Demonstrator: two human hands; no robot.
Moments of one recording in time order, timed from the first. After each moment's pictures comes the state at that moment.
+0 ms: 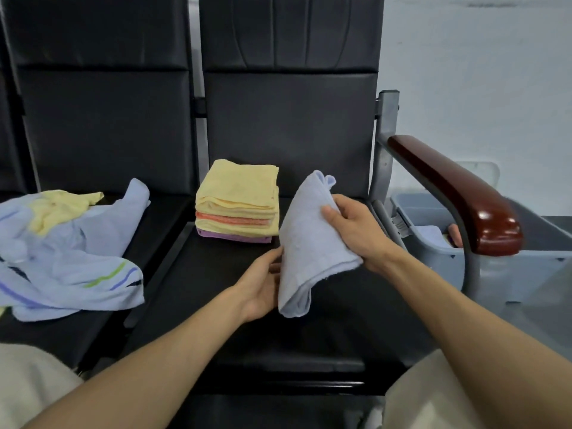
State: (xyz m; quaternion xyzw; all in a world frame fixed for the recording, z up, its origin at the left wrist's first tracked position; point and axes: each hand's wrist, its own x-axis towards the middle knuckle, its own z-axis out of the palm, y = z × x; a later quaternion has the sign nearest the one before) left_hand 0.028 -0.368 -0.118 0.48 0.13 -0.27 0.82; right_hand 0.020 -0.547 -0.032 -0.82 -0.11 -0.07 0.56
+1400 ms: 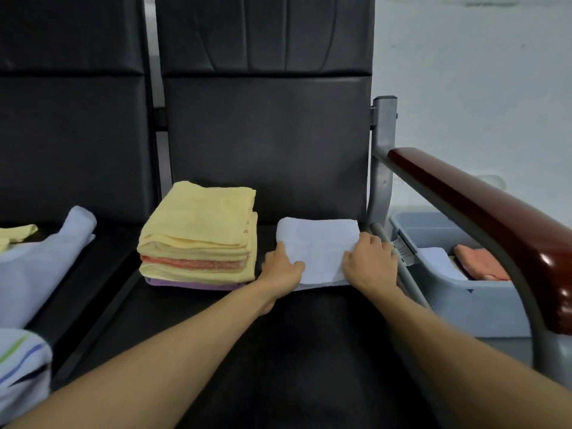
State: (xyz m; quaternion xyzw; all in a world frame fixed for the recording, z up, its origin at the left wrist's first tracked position) left_hand 0.174 -0.438 -0.129 0.87 -0.02 -0.08 0.50; right_hand 0.156 -0.598 -0.112 -0.96 0.16 -0.14 0.15
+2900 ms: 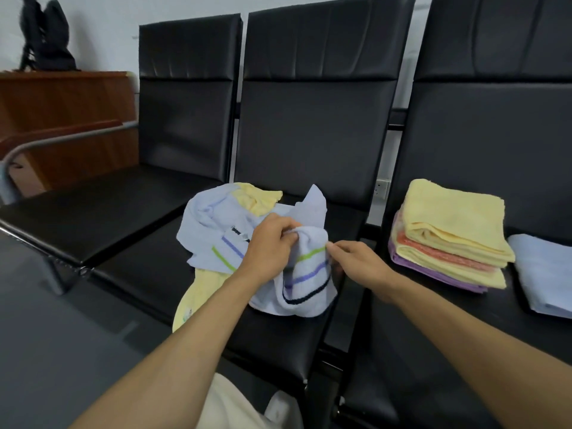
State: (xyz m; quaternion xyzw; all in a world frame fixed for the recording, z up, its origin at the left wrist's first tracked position) left_hand 0.015 -0.045 -0.061 0.90 0.05 0.23 0.38; right_hand 0.081 -0.211 -0.081 -0.87 -0.20 0.12 0.44
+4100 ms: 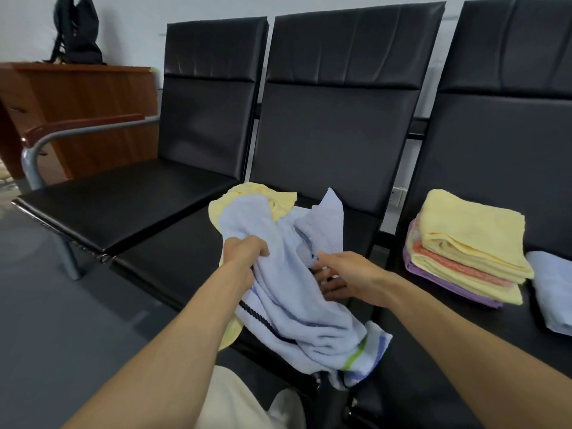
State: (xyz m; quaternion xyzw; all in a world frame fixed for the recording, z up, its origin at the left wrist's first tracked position) left_hand 0.003 0.009 -0.080 0.57 0.38 0.18 0.70; right_hand 0.070 -0.180 -0.077 -0.77 -0.14 0.35 0.52
